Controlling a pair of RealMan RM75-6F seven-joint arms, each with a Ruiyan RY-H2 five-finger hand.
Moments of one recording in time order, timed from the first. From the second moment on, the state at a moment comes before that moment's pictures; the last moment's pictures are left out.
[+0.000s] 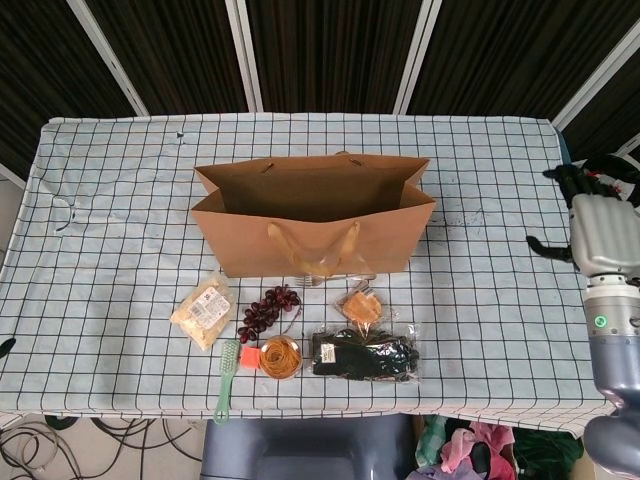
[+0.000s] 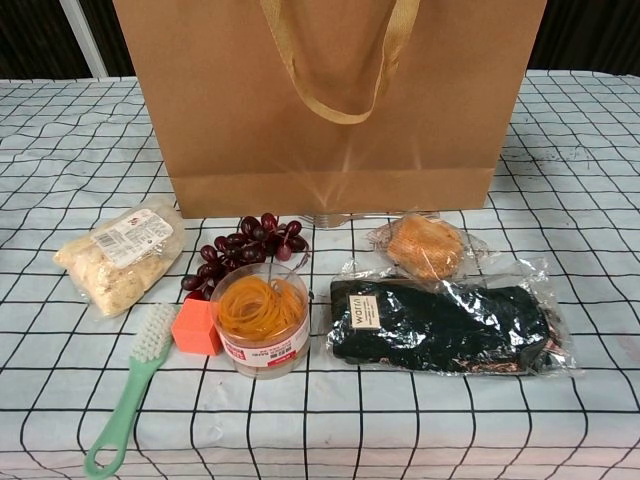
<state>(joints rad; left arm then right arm) -0.05 -1.01 -0.11 -1.67 1.31 1.48 0.02 0.53 -0.80 0.35 -1.99 -0.79 1.20 -0.35</state>
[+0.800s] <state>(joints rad) -0.05 -1.01 -0.12 -1.67 1.29 1.47 0.04 0.58 -1.09 0.10 -1.91 -1.23 0.88 -0.32</state>
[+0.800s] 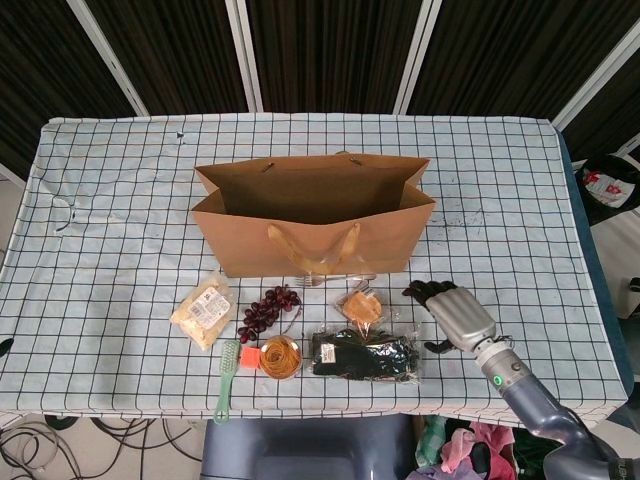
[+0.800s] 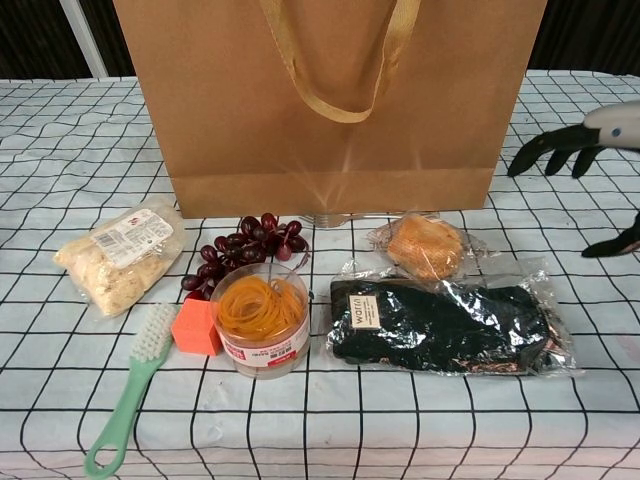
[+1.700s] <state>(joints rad) -0.05 -1.01 -0.12 -1.68 1.27 1.47 0.06 0.79 -1.44 0.15 -1.65 -1.11 0.82 -0.49</state>
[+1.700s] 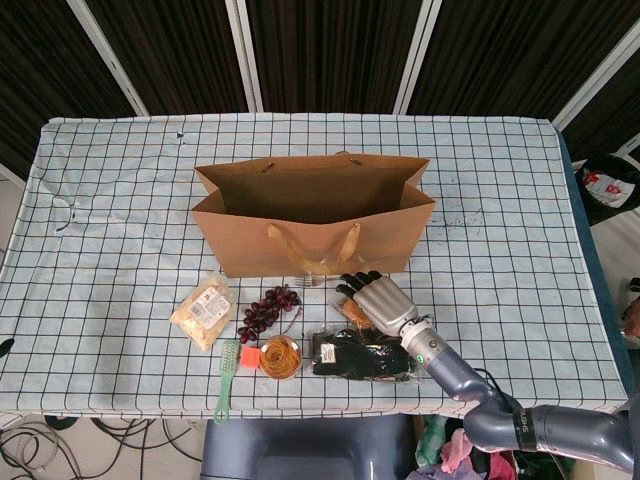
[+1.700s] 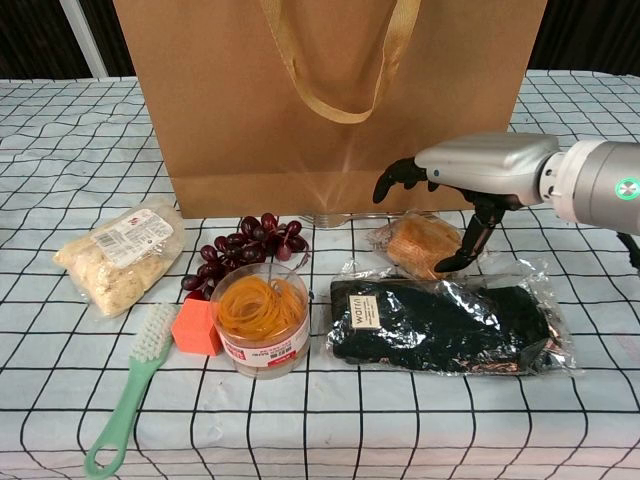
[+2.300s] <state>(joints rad) -0.06 -1.02 -0.12 -1.68 1.27 1.45 0.07 0.88 -1.46 0.11 -1.58 -0.98 0.77 -0.59</state>
